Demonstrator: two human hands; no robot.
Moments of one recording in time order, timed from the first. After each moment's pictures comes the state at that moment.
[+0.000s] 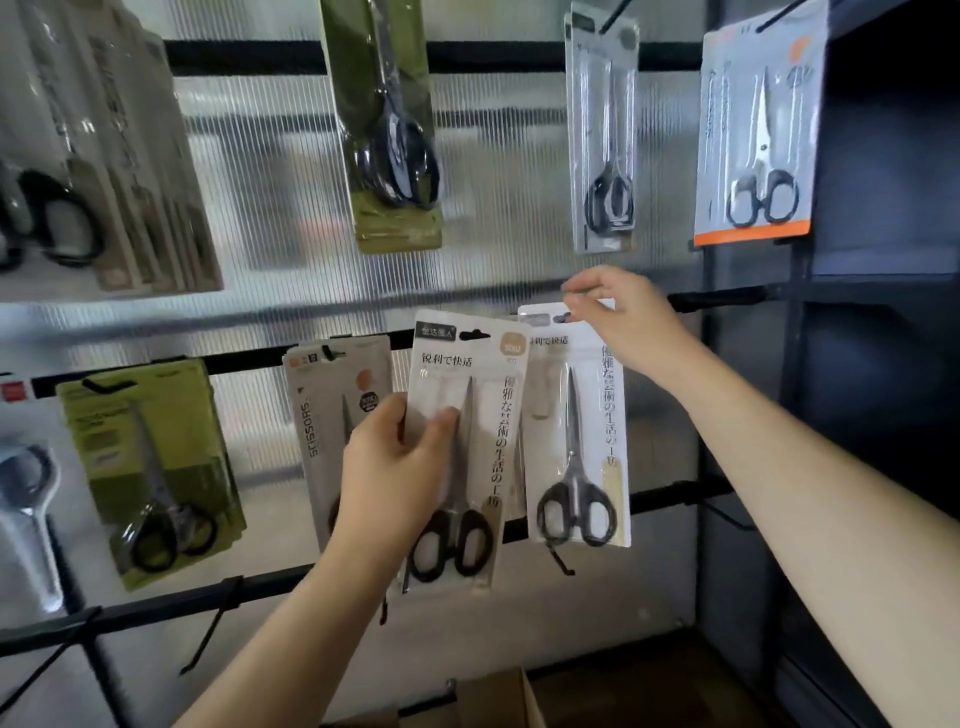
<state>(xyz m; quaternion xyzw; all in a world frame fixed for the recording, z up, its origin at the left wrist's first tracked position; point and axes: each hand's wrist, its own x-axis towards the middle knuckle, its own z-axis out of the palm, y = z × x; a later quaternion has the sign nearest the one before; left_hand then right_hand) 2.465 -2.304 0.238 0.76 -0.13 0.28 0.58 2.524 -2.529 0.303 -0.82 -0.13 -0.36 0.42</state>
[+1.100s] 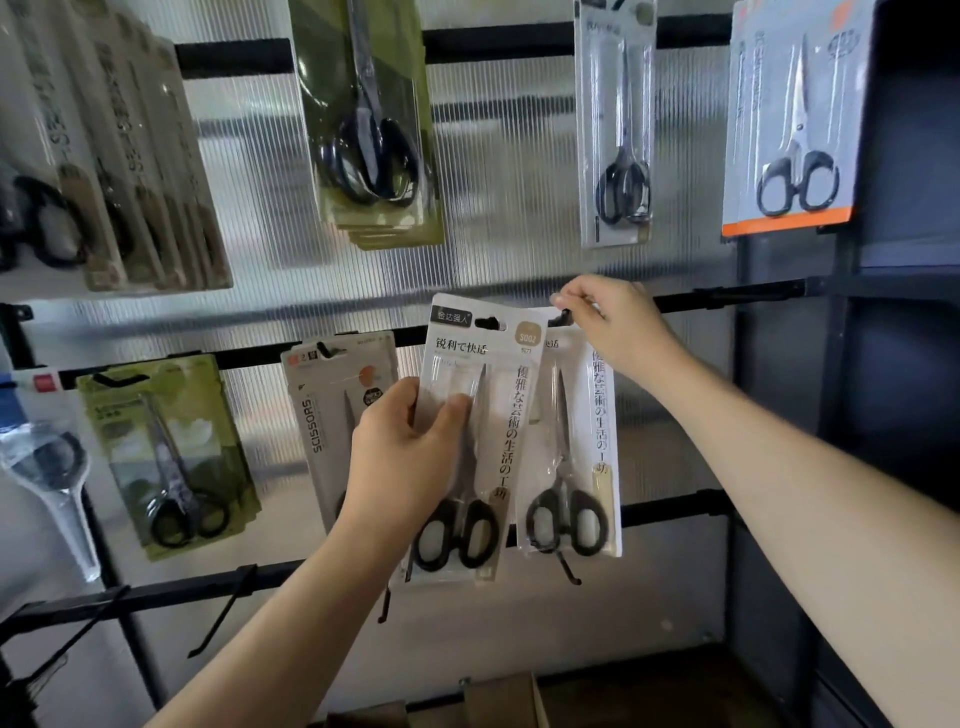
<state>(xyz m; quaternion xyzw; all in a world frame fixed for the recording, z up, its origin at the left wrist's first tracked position) 2.473 -2.322 0.243 0.77 -0.12 0.30 0.55 2.559 -2.535 0.293 -0.83 -0.19 -0.42 0.32</state>
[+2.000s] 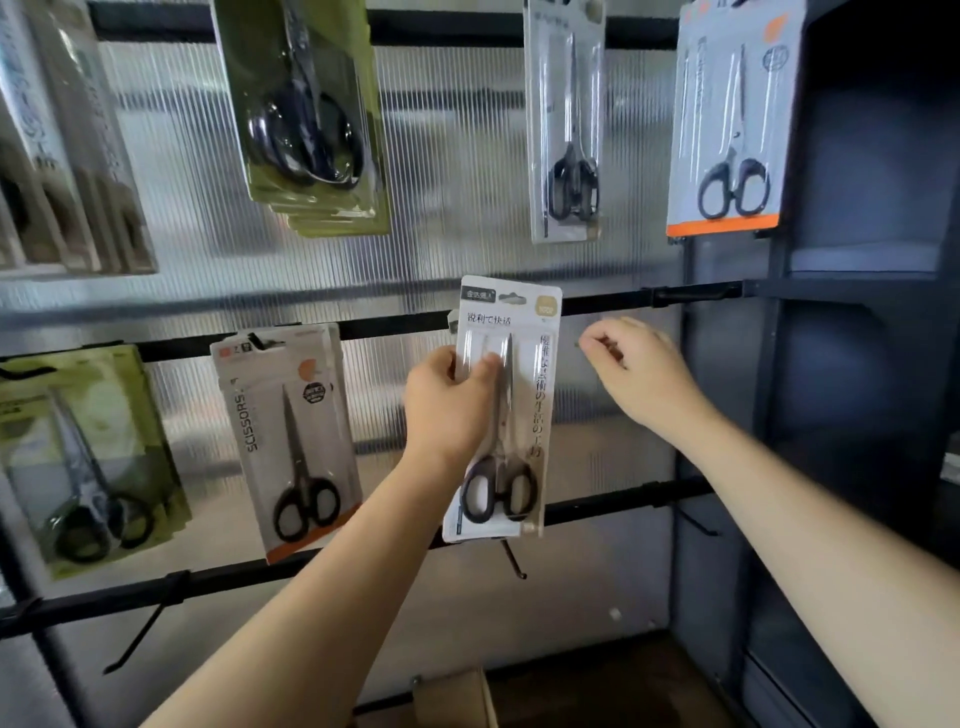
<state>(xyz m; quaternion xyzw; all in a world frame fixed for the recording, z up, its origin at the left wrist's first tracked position) 2.512 -2.400 0.249 0.71 -0.14 0.23 0.65 2.528 -2.590 0.246 -0.86 -0.12 -0.42 0.27</state>
